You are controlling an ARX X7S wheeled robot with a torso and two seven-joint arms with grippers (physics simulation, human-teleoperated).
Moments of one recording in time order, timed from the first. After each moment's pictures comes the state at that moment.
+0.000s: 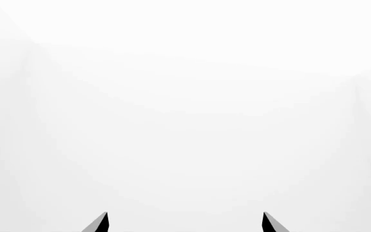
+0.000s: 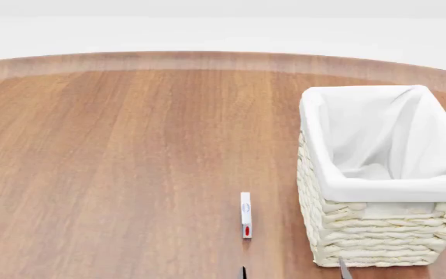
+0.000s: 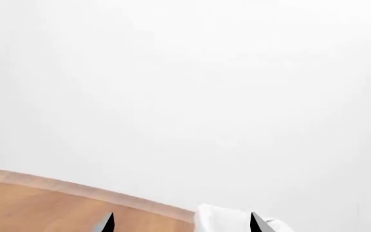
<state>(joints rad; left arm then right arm) 0.22 -0.30 0.08 0.86 -0.23 0.09 -0.27 -0.28 0.29 -0.29 -0.70 -0.17 0.04 0.31</state>
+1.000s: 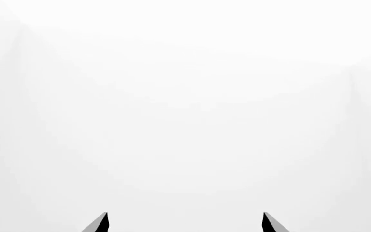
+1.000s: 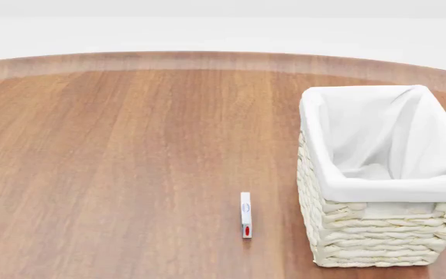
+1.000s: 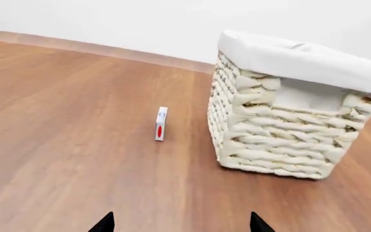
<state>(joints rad) 0.21 -0.31 0.12 0.78 -0.24 0.12 -0.27 -0.40 0.29 -0.32 -0.28 0.02 -0.04 0.35</state>
